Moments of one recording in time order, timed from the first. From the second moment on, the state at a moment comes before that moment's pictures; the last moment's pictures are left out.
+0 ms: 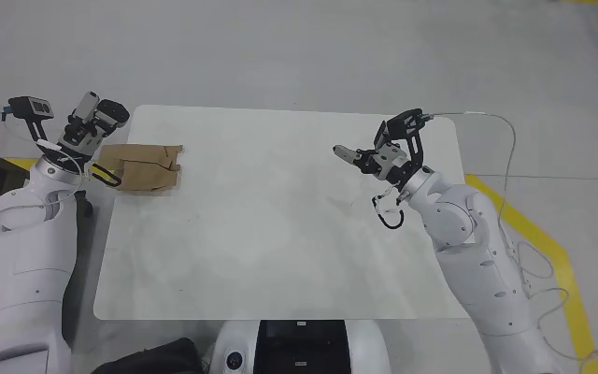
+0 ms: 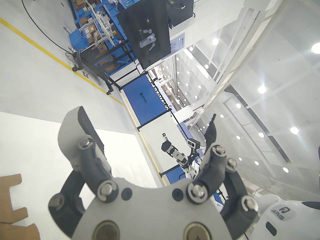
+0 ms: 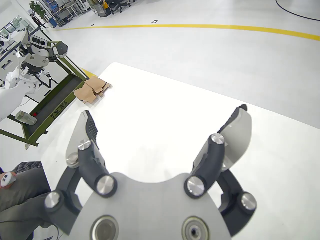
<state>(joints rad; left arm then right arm) 1.18 -0.89 -1.74 -1.18 -0.52 -0.65 -0.81 -1.14 -1.23 1.22 -1.70 -0.74 -0.29 0.45</state>
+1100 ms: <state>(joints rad) 1.18 -0.89 -1.75 -1.17 -0.51 -0.64 -0.79 -1.14 -1.23 1.22 -1.70 -0.74 -0.29 0.45</state>
